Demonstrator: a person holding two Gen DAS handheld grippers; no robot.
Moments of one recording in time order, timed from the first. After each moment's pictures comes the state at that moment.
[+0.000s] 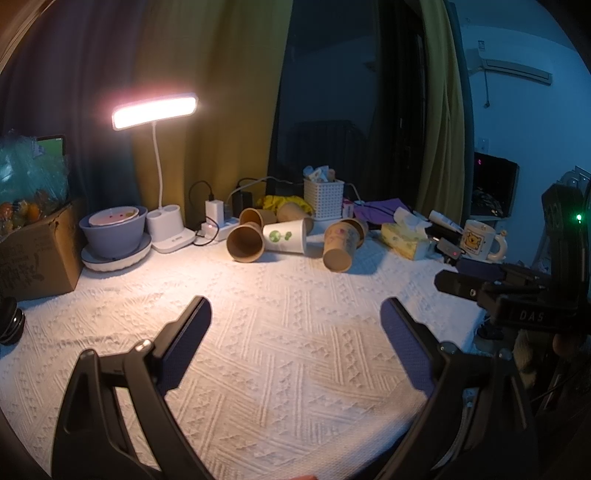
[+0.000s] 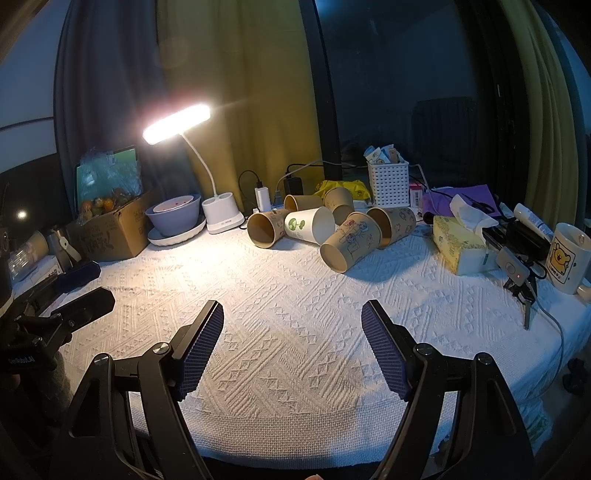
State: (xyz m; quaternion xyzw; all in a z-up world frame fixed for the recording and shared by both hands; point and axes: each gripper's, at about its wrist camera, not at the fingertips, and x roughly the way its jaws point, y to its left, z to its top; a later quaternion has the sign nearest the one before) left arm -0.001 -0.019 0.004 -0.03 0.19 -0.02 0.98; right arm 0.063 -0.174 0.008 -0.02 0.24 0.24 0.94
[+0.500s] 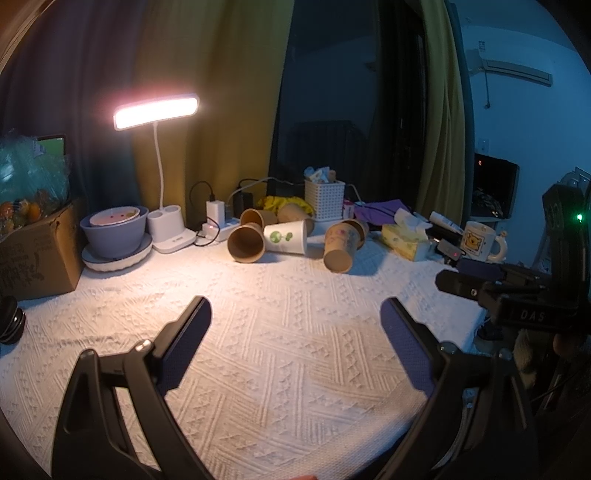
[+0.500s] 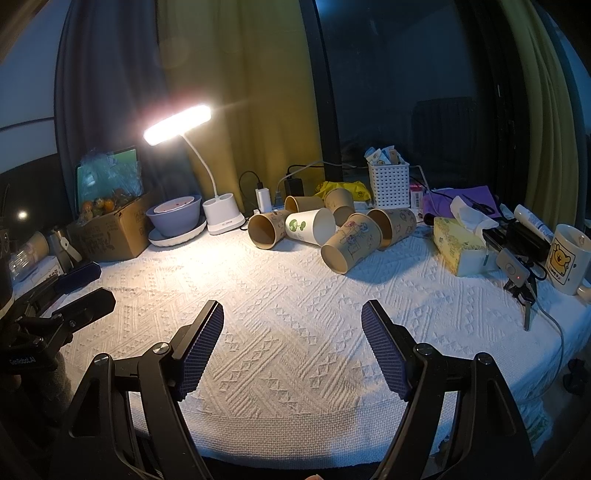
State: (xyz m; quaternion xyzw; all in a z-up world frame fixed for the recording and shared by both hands) left arm 0.000 -0.017 0.004 -0.03 0.19 -0.02 0.98; right arm 0.064 -0.175 0.007 -0.02 0.24 0.23 0.94
